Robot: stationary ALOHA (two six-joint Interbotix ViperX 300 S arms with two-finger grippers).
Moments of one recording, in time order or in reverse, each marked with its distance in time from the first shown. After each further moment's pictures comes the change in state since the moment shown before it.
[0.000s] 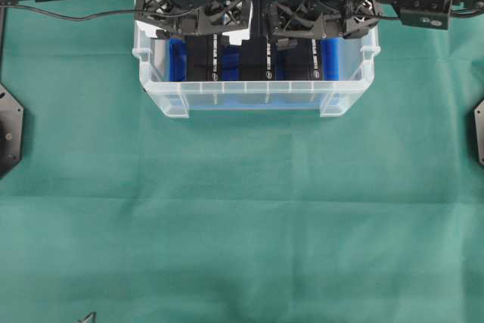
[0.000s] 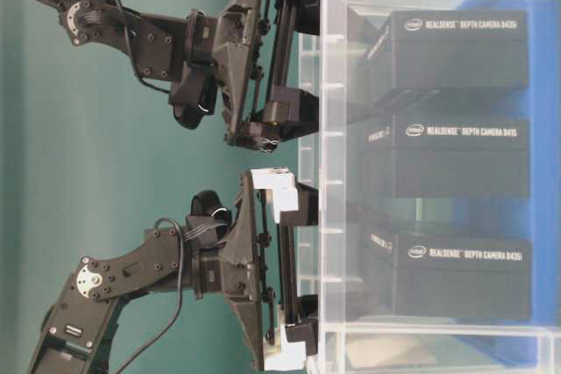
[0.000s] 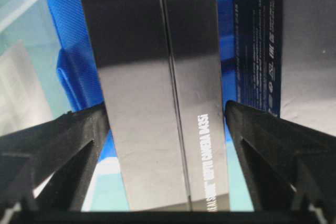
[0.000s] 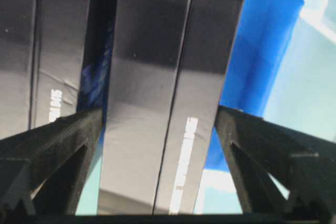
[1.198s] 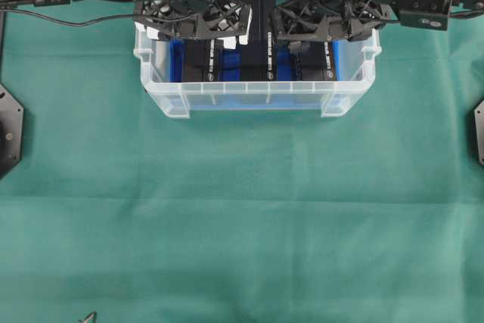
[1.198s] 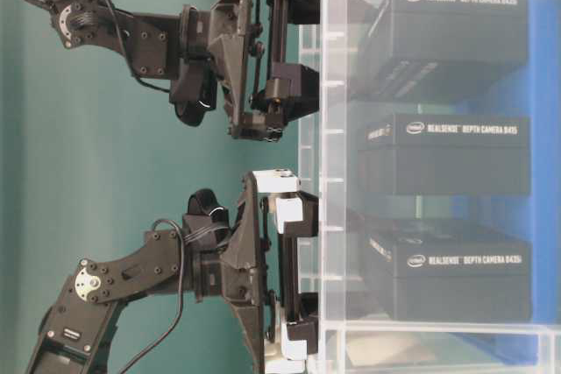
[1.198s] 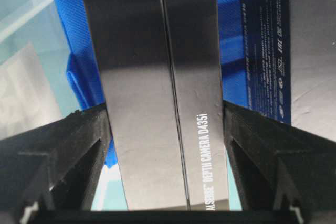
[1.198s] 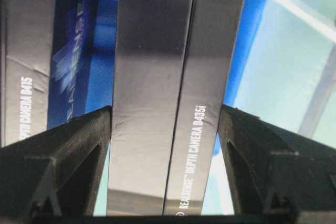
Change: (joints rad) left arm -0.014 -0.011 0.003 0.000 0.005 -0.011; right arm 0.014 0.002 -0.029 -0.005 0.064 0.037
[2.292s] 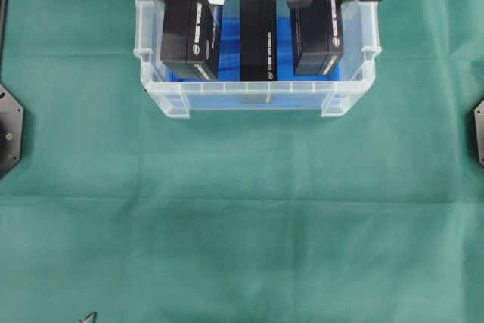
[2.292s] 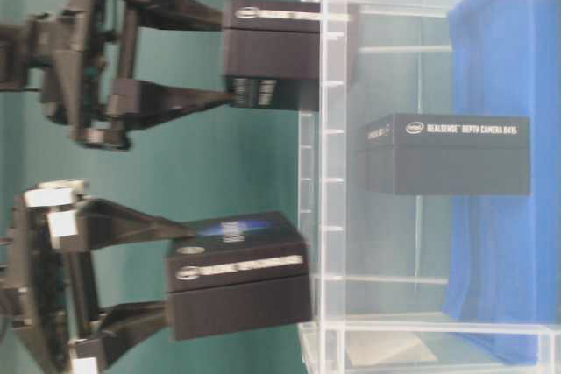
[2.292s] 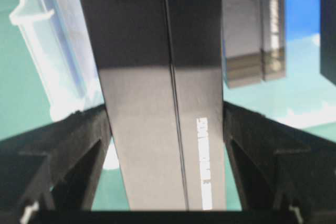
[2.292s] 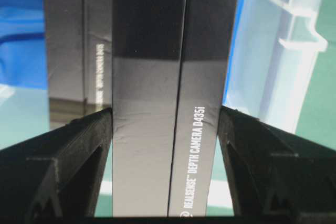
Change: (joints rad) left arm -0.011 -0.124 -0.364 -0.006 0.402 0.032; right arm 0.009 -0.044 -0.356 -0.040 0.344 0.055
